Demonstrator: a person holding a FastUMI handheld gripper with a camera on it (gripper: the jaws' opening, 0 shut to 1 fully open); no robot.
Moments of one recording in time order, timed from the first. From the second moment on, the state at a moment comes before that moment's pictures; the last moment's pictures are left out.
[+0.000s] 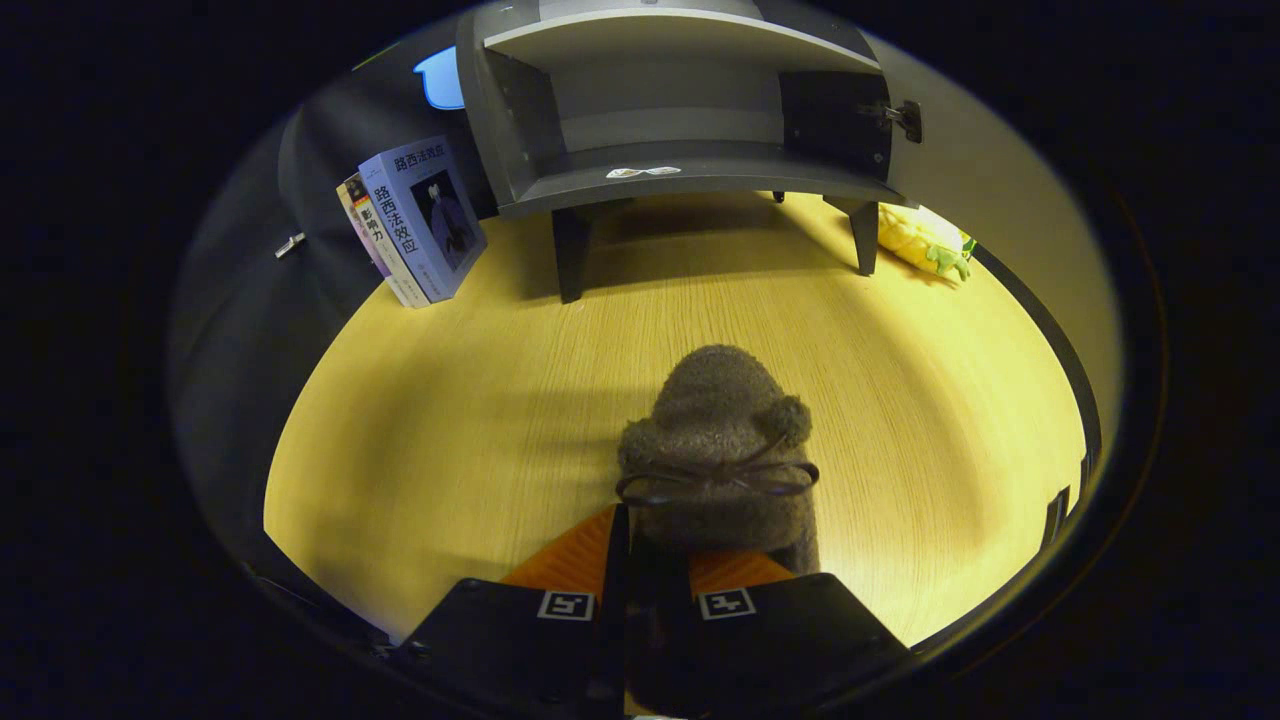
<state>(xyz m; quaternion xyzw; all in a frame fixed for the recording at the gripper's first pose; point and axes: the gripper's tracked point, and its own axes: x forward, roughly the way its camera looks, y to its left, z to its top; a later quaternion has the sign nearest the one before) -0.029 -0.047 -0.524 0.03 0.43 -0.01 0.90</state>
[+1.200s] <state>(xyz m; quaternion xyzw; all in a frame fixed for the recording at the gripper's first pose) 0.020 -0.065 -0.372 0.00 0.34 -0.01 0.94</state>
